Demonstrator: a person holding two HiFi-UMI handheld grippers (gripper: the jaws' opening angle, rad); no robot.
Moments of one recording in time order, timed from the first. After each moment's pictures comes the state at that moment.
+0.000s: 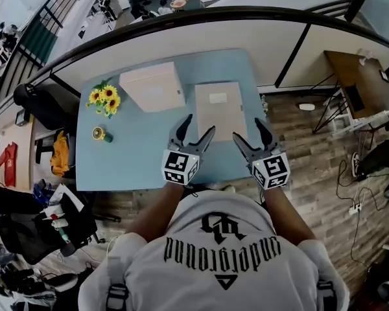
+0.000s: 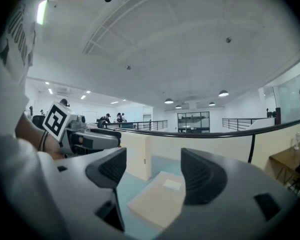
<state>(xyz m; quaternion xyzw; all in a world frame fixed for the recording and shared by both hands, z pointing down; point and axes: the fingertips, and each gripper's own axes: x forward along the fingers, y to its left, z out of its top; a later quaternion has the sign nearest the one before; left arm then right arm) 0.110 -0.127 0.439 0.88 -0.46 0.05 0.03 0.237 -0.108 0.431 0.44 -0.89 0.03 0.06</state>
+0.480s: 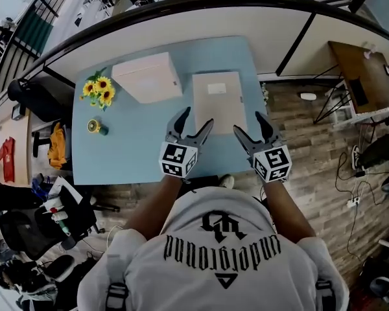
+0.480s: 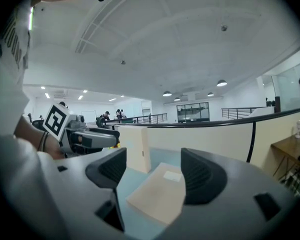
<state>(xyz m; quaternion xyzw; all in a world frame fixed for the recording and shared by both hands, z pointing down) 0.113 -0.153 0.468 0.88 -0.47 0.07 0.07 0.248 -0.135 0.463 0.44 -0.89 0.08 0.08</state>
